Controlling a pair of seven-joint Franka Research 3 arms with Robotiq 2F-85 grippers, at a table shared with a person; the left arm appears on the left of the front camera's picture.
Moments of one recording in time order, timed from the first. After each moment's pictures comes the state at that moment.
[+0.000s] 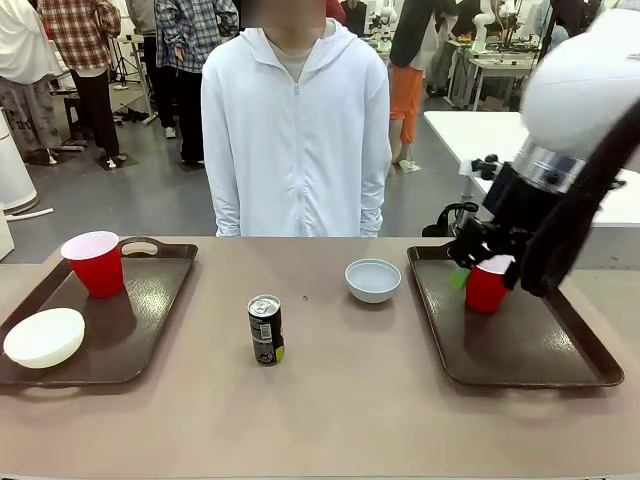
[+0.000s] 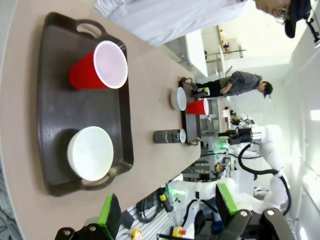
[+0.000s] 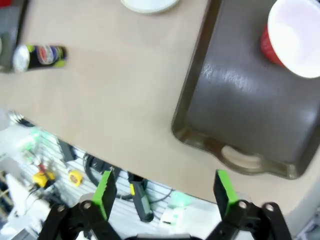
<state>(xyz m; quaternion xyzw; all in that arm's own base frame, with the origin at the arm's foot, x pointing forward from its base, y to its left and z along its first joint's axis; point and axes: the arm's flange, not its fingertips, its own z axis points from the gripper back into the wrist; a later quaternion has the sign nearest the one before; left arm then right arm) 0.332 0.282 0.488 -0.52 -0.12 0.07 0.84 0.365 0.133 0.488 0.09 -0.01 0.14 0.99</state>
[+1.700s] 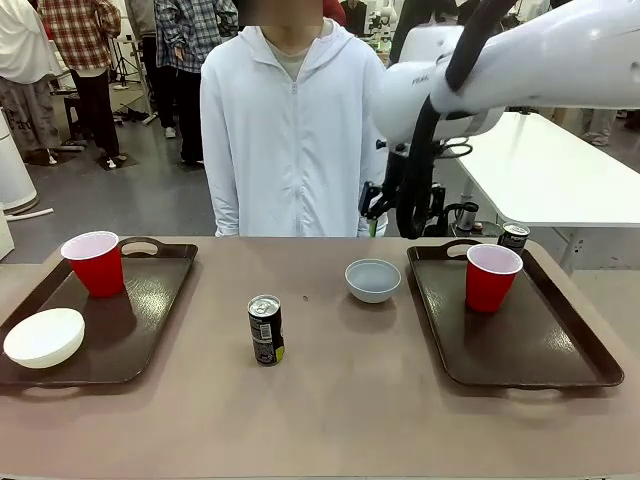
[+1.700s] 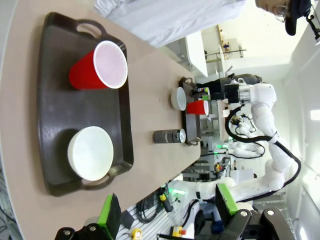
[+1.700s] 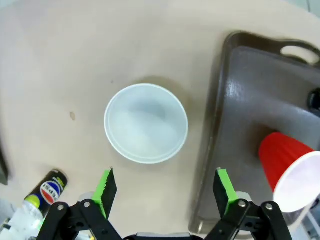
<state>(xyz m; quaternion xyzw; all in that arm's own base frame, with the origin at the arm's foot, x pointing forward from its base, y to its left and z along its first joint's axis) 0.332 0.282 0.488 -0.52 -0.12 0.07 0.84 0.553 0.242 0.441 0.02 -0.01 0.05 1.00</state>
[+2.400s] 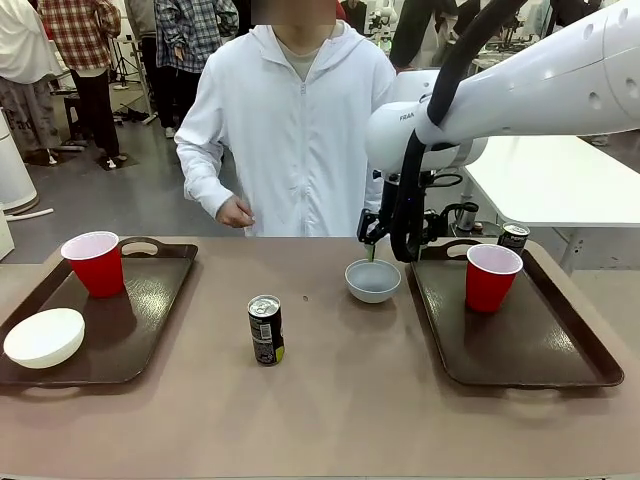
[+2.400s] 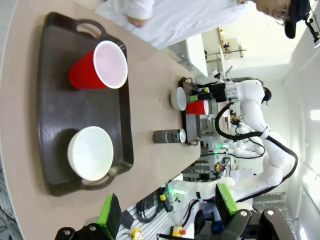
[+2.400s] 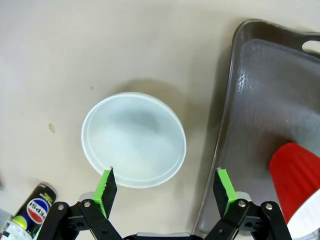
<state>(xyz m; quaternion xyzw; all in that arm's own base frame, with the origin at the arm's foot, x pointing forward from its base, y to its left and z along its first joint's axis) 0.332 0.282 0.488 -0.52 -0.12 0.07 0.84 0.567 0.238 0.385 0.02 0.02 0.03 1.00</state>
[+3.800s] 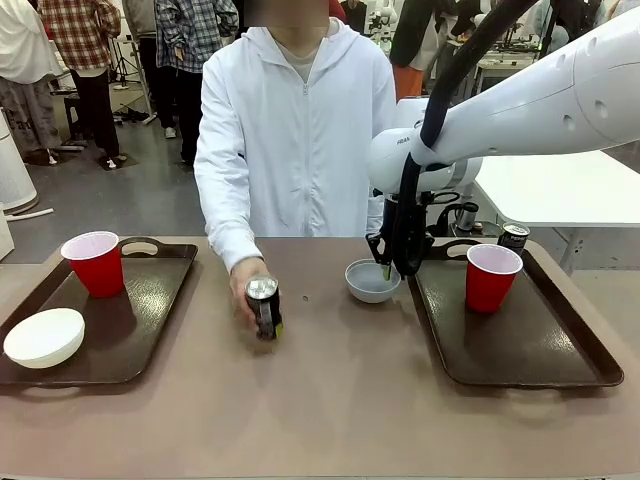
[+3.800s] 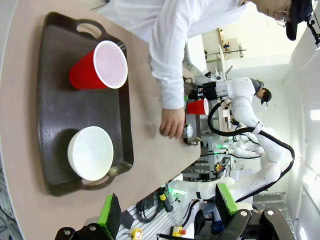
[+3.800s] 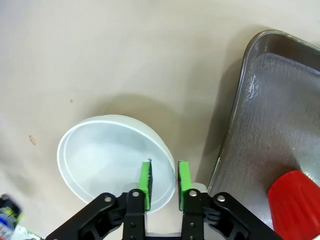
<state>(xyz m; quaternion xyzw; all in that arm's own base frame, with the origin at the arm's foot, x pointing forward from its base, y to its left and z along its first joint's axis) 0.332 0.282 0.488 -0.52 -0.12 0.07 0.84 0.581 0.230 0.347 0.02 0.03 0.06 1.00</state>
